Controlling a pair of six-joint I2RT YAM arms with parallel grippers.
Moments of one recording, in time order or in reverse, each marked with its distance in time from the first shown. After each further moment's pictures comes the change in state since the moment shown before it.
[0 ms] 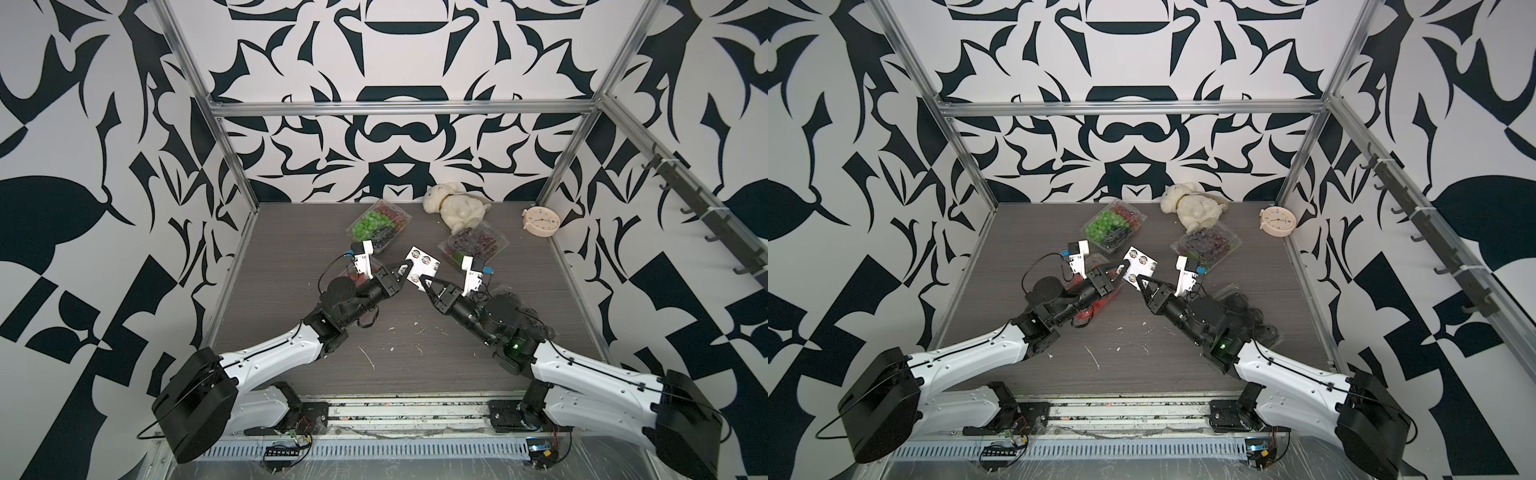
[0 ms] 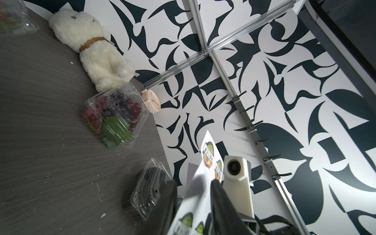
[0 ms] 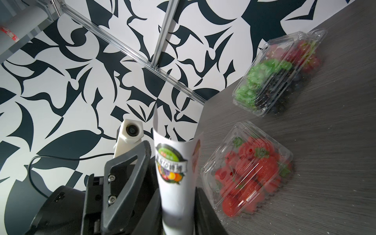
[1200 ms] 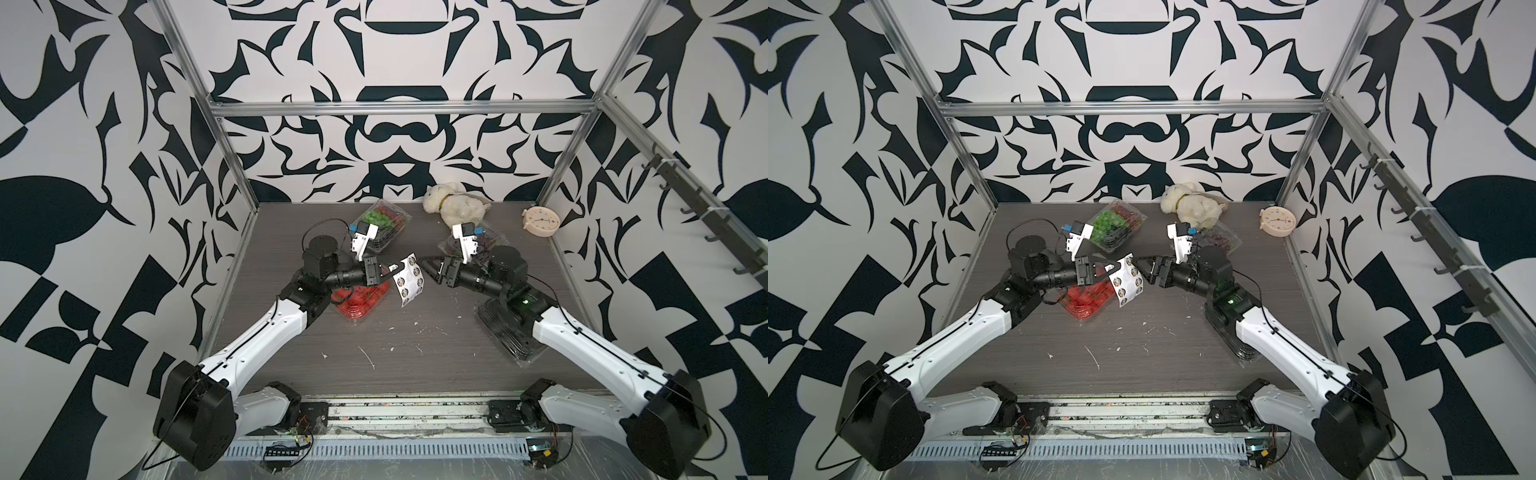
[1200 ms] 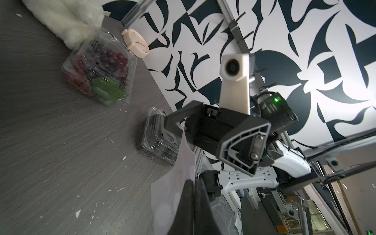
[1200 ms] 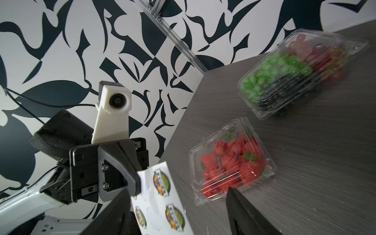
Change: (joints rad) left arm 0.303 -0.008 0.257 -0.534 0.751 0.282; right arm -0.340 0.150 0.327 -0.350 -0.629 -0.219
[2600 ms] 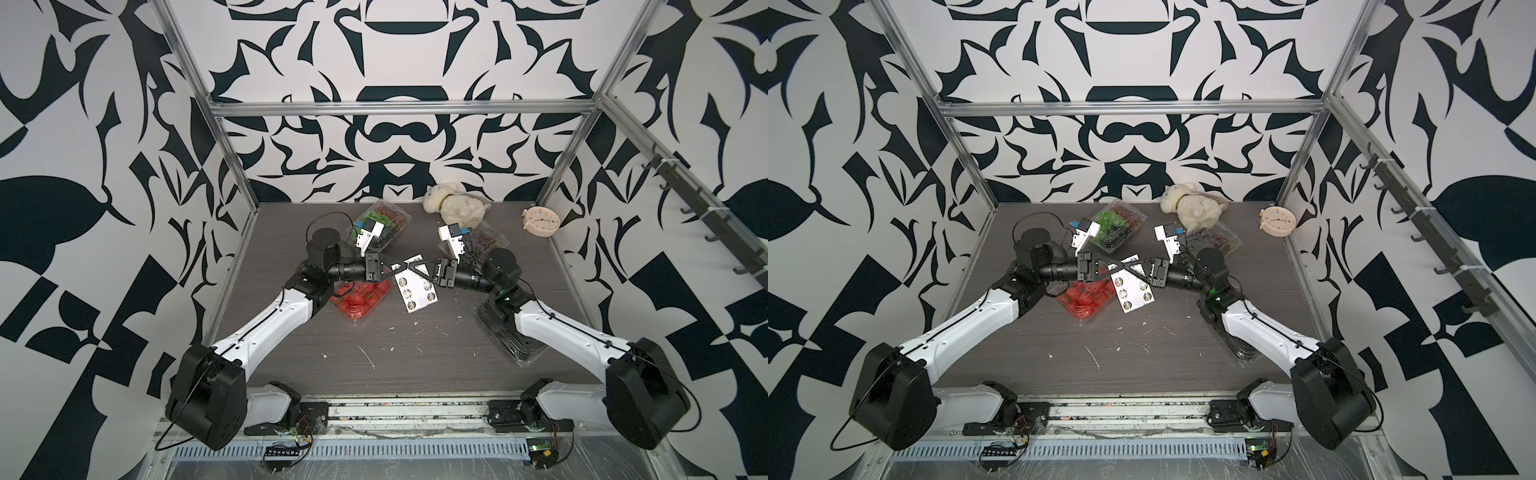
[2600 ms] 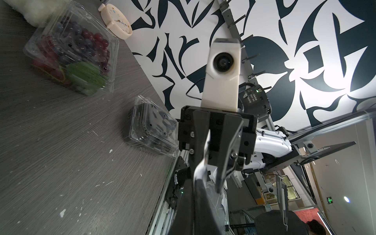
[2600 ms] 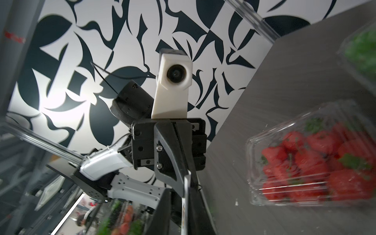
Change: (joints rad) left arm 0.031 0.097 0.048 0.048 0.143 -0.032; right arm 0.000 0.130 -0.064 0.414 -0.294 0.249
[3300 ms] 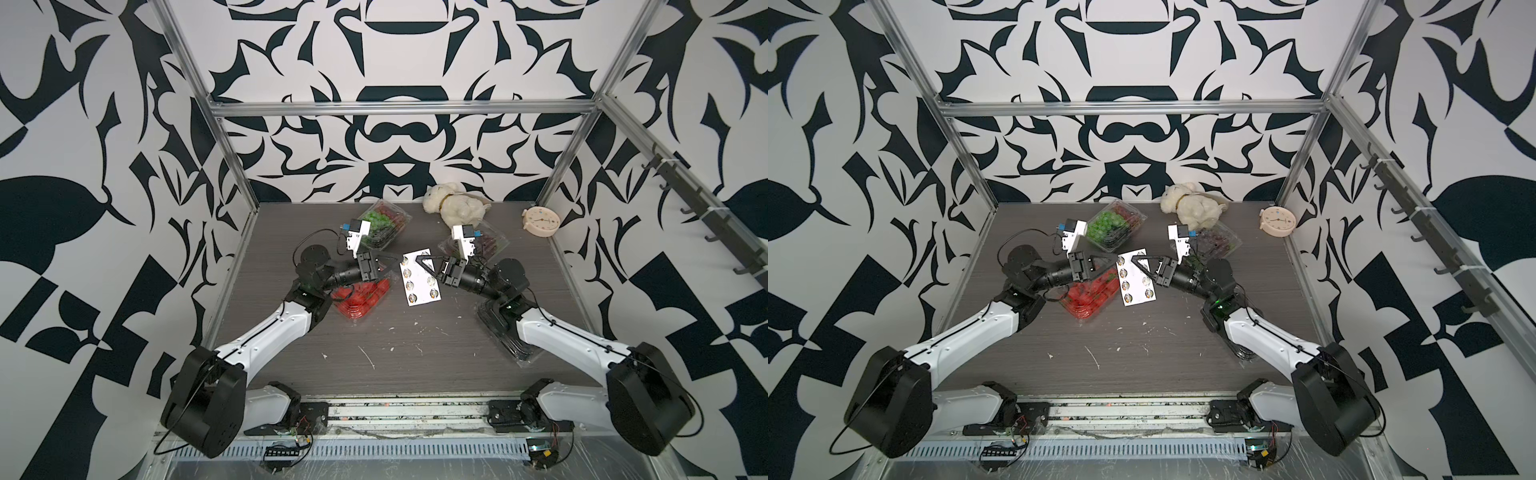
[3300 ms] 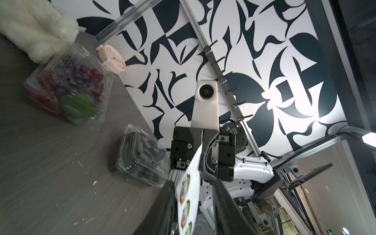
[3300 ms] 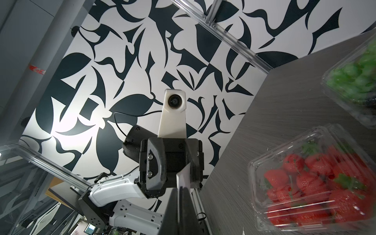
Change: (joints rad) left arm -0.005 -0.006 -0.179 0.511 -0.154 -0.317; right arm 0.000 -0.018 -0.102 0.248 0.152 0.123
